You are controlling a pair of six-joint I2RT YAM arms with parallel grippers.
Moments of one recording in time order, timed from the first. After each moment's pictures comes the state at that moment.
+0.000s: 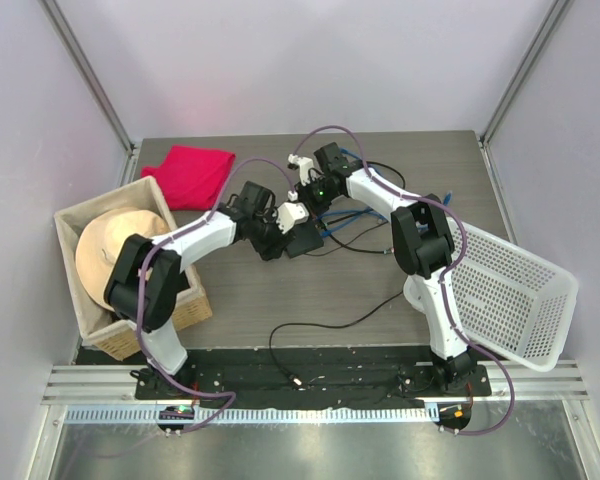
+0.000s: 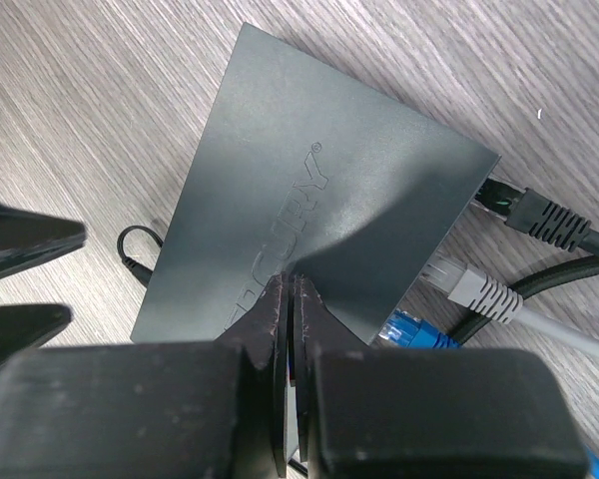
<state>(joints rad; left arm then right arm) -0.49 1.74 1.15 -0.43 0.32 0.54 0.48 2.32 1.91 -0.60 -0.53 -0.13</state>
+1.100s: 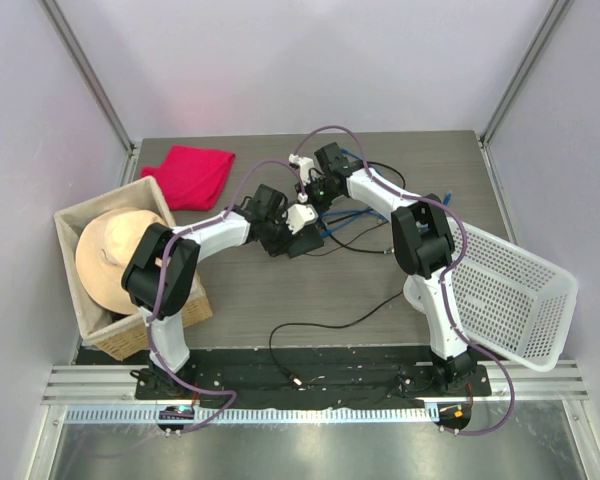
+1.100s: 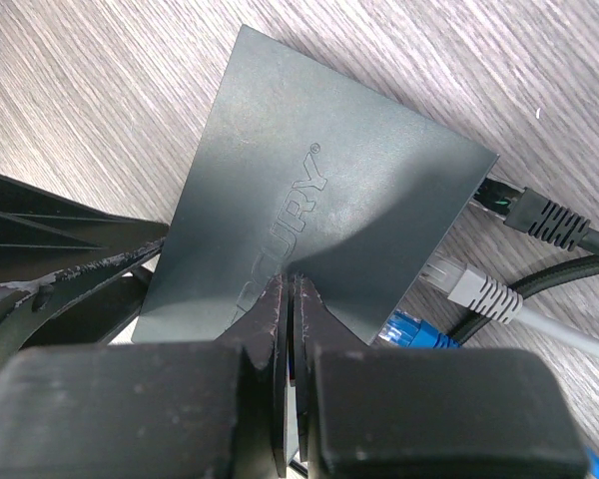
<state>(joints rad) -0.54 1.87 1.19 -0.32 0.24 0.52 0.48 2.32 1.91 -0.60 -0.53 -0.12</state>
